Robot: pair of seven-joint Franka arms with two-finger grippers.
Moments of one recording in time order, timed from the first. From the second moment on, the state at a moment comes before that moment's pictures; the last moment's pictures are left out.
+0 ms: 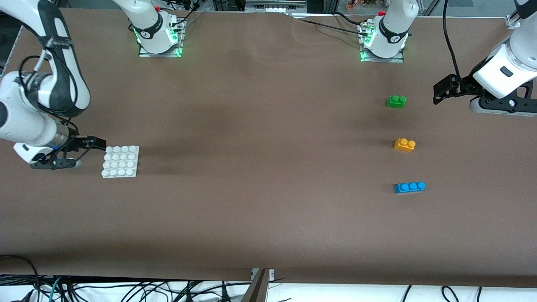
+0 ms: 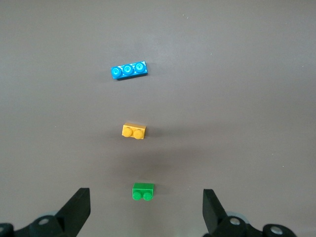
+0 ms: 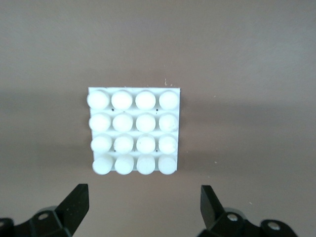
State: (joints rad) left arm -0.05 -0.01 -0.04 -1.63 0.00 1.55 -0.03; right arm -0.03 0.33 -0.10 -1.97 -0.05 2.20 -0.16
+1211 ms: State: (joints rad) left arm -0.05 -0.01 -0.04 -1.63 0.00 1.55 -0.03; right arm -0.03 0.51 -0.10 -1.98 -0.05 2.43 -0.15
